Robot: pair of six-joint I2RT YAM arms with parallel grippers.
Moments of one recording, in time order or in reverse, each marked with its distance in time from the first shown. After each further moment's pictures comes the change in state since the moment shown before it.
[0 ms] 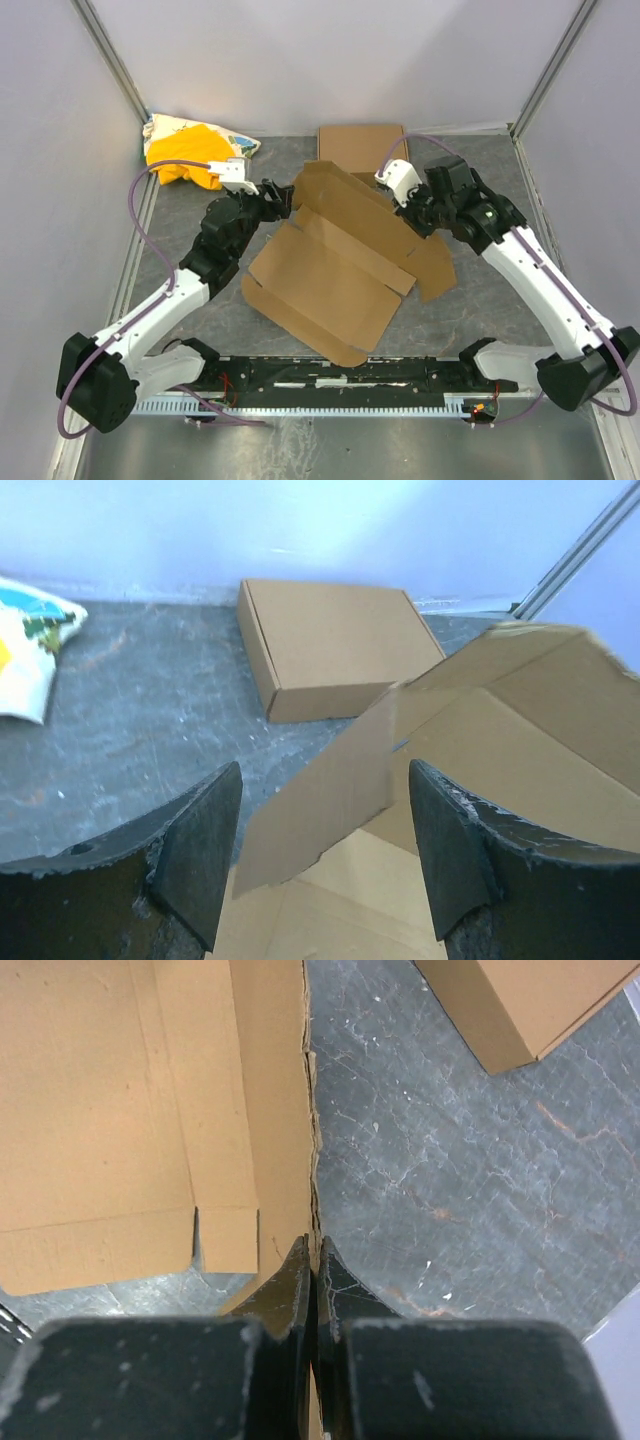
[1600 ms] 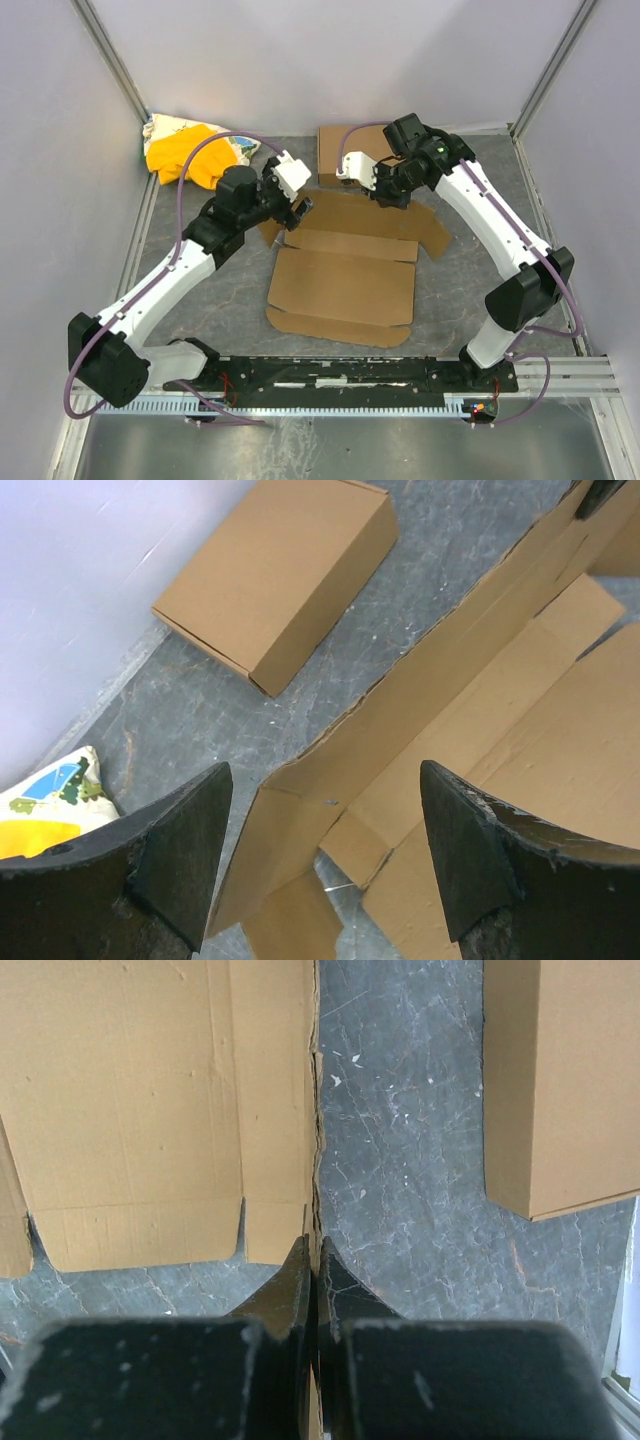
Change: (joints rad) left arm -0.003 0.153 0.339 -0.446 0.459 0.742; right arm 0.001 0.493 0.500 -0.309 -0.197 -0.479
